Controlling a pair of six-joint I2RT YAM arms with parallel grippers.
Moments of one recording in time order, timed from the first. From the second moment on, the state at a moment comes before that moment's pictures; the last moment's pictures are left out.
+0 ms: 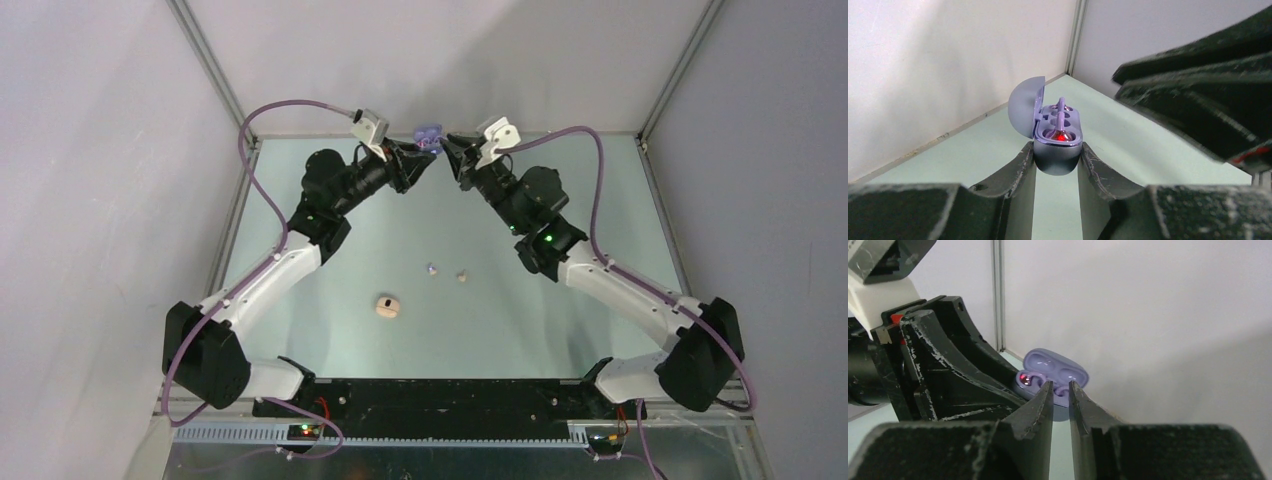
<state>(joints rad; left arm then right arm) -0.48 1.34 1.09 0.41 0.38 -0.21 0.76 1.37 1.15 0.55 0.07 -0.18</state>
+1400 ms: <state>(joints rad) -0.33 1.29 1.06 -0.16 0.85 0.33 0.58 1.67 1.56 -0.42 -0.88 -0.51</state>
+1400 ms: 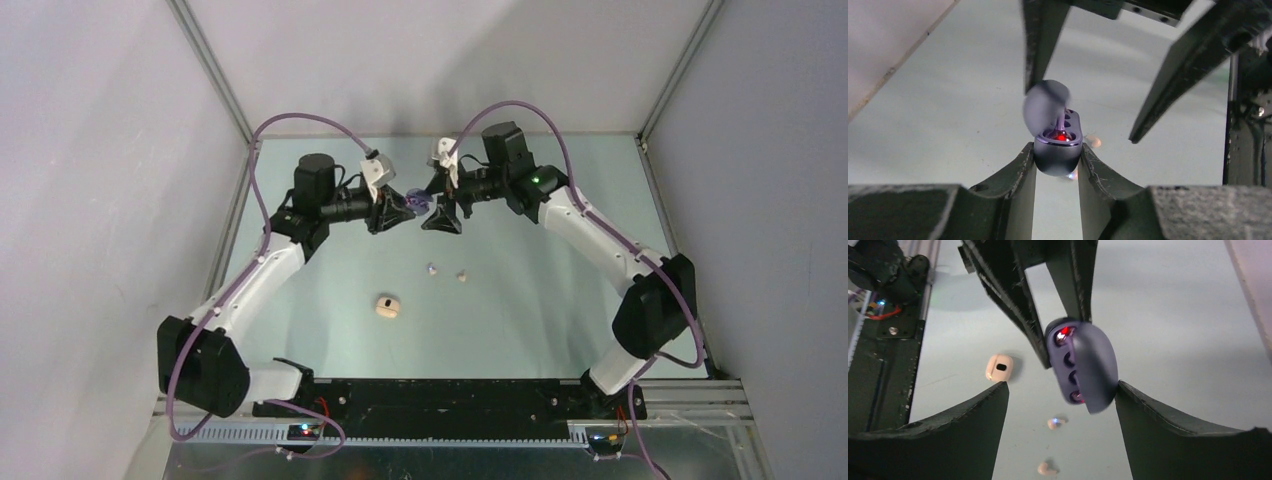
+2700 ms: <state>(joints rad) -0.41 1.98 1.22 -0.01 0.36 -0.39 0.28 1.31 1.02 -0.39 -0.52 -0.28</state>
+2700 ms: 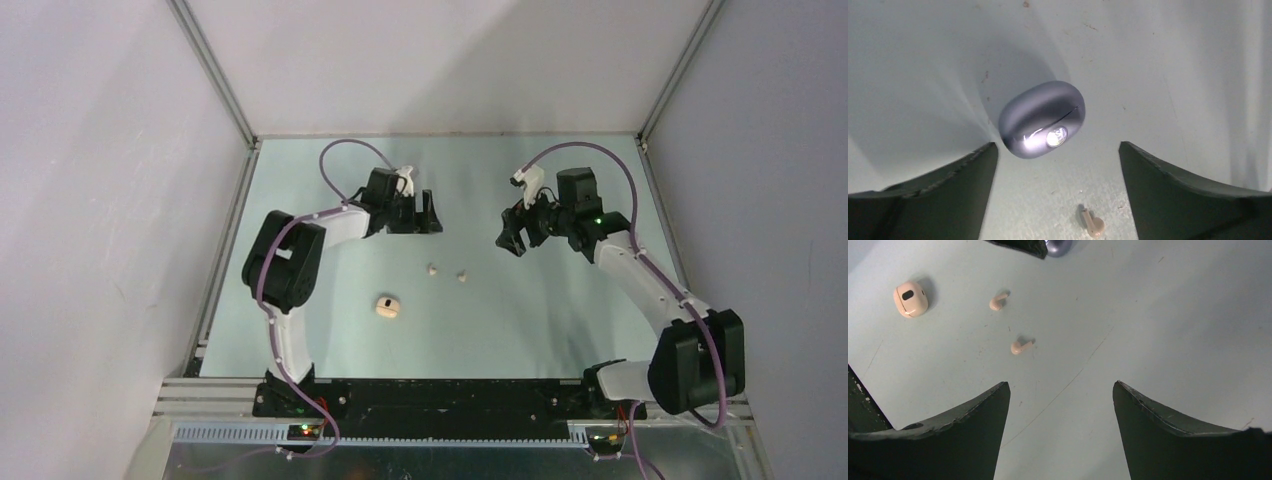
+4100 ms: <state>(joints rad) 0.19 0.98 0.73 -0.79 0.34 -0.36 0.82 2.07 1.49 -0.40 -0.50 -0.96</state>
